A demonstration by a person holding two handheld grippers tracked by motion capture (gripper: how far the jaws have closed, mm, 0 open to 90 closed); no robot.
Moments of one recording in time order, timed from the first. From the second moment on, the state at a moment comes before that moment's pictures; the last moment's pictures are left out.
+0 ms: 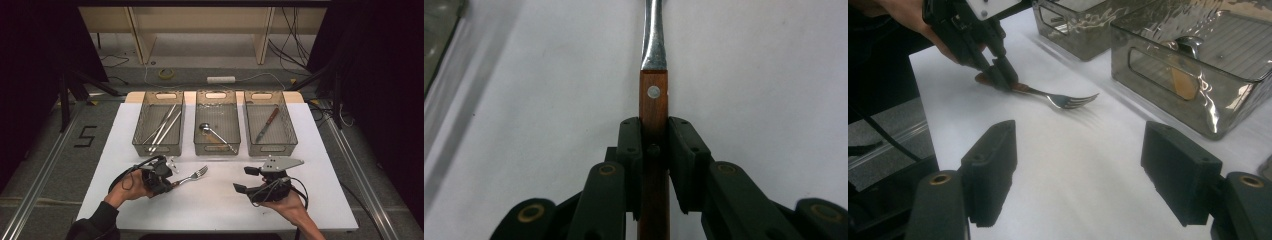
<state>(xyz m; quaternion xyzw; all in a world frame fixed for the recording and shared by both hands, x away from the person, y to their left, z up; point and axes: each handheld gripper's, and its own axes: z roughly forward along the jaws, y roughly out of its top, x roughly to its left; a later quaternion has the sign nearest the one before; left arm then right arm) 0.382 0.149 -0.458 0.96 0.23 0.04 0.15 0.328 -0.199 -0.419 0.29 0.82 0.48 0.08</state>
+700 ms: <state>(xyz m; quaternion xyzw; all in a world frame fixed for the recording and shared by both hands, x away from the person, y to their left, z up) 0.363 0.116 -0.431 0.95 0.24 -0.01 0.19 0.307 -0.163 -0.419 0.20 0.85 0.47 0.10</state>
